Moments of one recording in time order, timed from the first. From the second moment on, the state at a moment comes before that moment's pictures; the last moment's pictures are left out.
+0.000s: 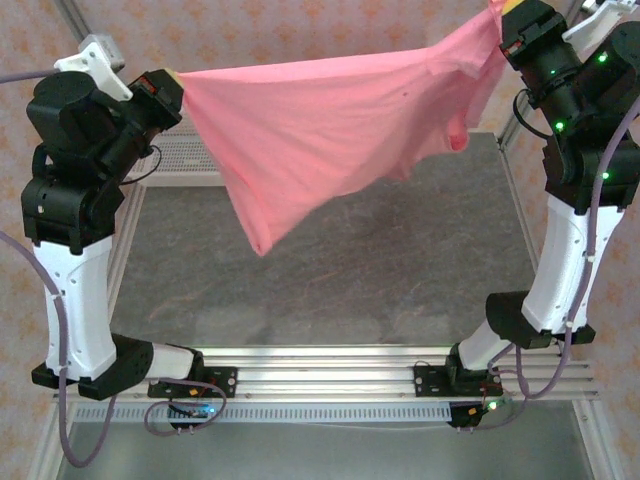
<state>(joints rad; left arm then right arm) -0.15 1.35 2.23 -0.94 0.01 -0.64 0.08 1.59 2.62 -0.80 -0.20 0.76</state>
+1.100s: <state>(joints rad) -0.08 1.89 2.67 -0.69 0.08 -0.57 -0.01 2.04 2.79 -0.36 -0.20 0.86</state>
